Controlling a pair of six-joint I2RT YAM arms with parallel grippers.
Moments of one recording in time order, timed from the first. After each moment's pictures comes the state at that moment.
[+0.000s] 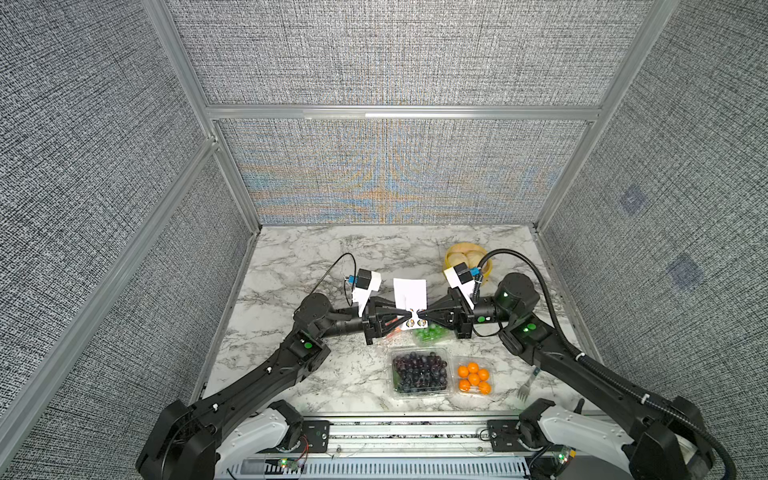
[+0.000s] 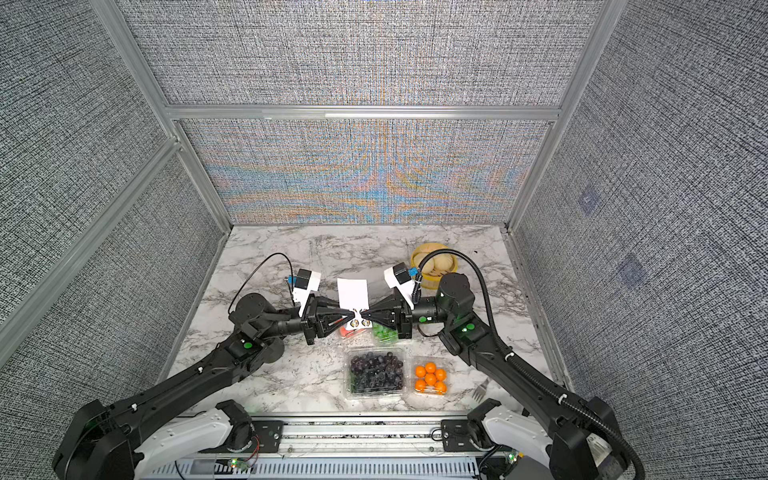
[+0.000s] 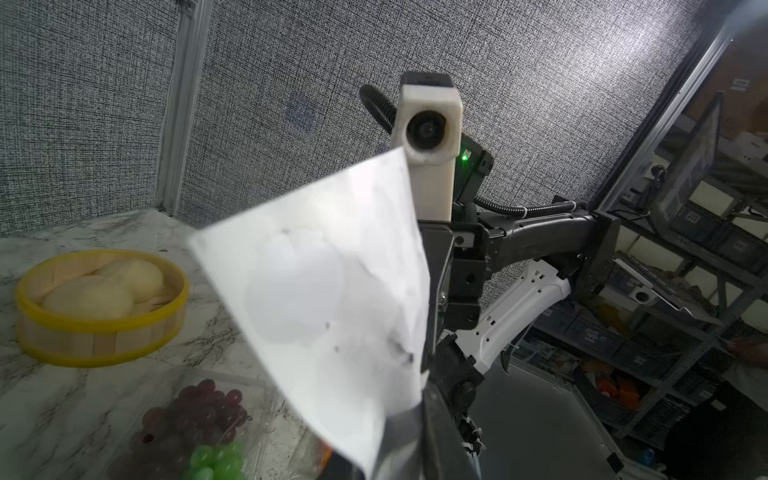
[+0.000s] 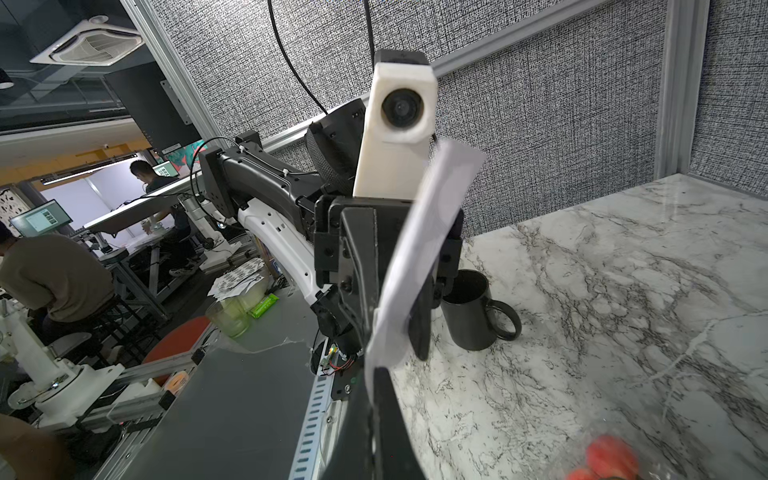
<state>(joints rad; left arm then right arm) -0.68 1.05 0.57 0.65 0.84 -0.55 0.55 1.08 0.72 0.43 -1.09 0.40</state>
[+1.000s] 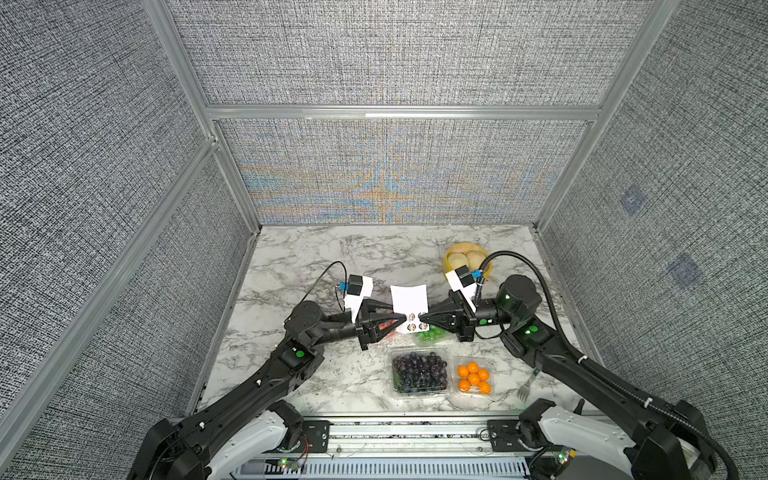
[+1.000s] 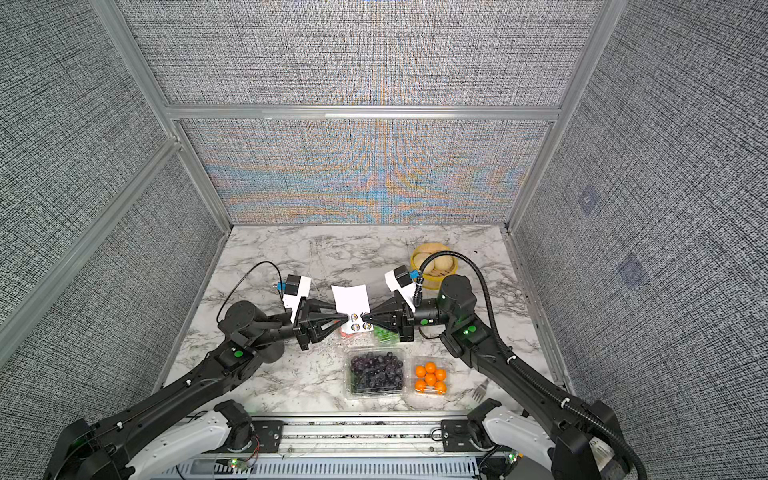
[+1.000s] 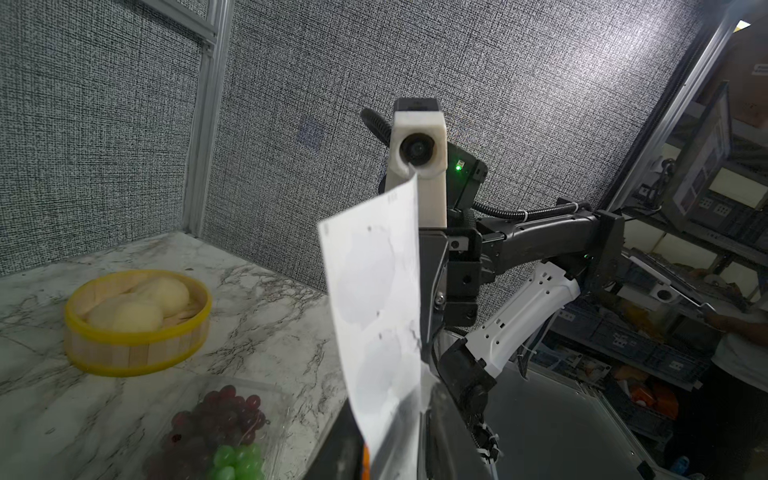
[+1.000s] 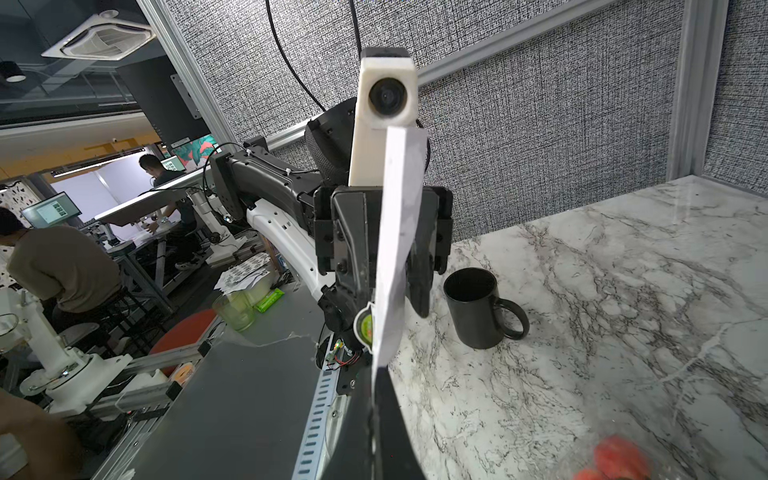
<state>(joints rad) -0.68 0.93 0.52 0.61 0.79 -0.51 0.55 1.06 0.70 0.42 -1.10 0.39</state>
